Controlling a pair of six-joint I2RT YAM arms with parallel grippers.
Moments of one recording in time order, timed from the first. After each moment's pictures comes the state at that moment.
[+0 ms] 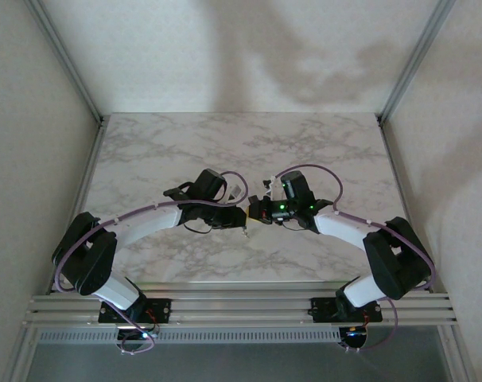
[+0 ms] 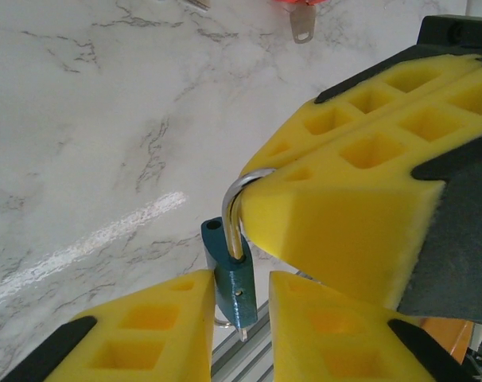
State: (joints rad) left arm -0.67 1.54 0.97 -0.38 0.53 -0.69; right arm 0.59 1.48 0.73 0.05 -0.71 0.80
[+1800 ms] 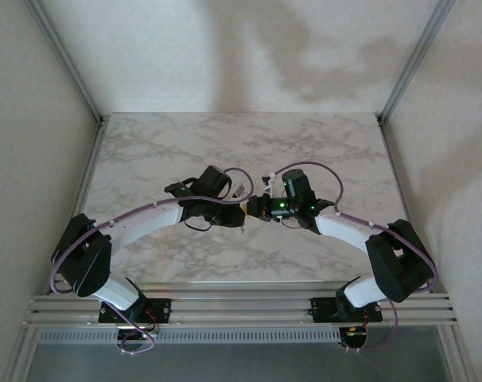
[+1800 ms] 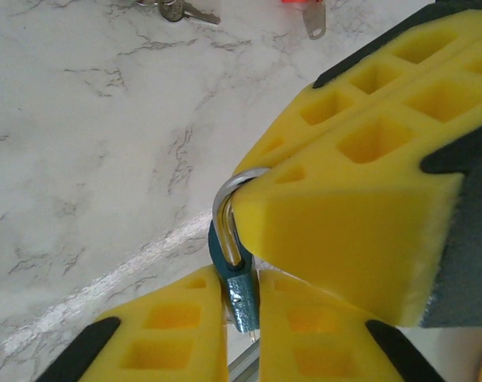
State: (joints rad) left arm -0.70 1.53 1.07 -0.54 0.40 -0.54; right arm 0.59 1.46 0.73 0.12 -0.74 0.80
